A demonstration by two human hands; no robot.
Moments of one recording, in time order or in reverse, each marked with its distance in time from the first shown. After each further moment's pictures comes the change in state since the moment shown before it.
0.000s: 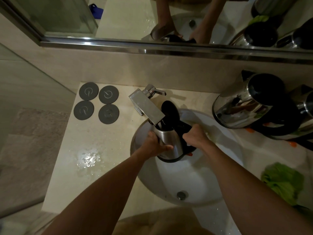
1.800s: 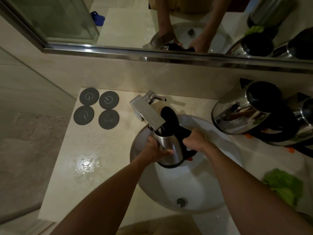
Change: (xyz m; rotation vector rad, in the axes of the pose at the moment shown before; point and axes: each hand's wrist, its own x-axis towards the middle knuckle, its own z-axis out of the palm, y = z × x) left_hand 0.004 -0.006 0.004 -0.071 0.006 0.009; right_hand 0.003 -0.006 -0.009 0.001 -0.107 0.017
